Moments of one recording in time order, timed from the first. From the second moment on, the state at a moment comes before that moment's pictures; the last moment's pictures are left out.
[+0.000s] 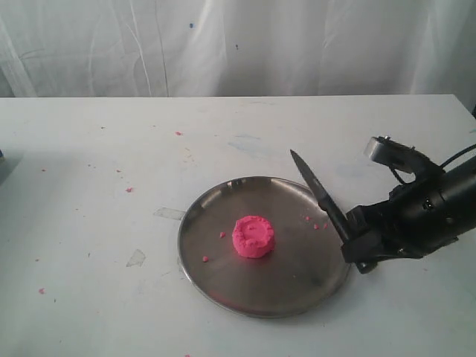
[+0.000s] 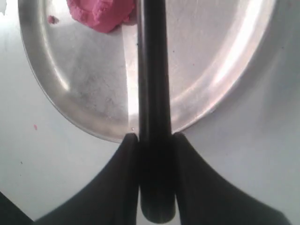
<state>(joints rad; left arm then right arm) 0.03 0.00 0.02 -0.07 0.52 0.13 0.04 1.56 -0.78 0.81 0.86 -0.75</state>
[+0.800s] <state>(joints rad) 0.03 0.00 0.02 0.02 0.51 0.21 0.26 1.02 -0.60 0.37 0.34 -0.32</state>
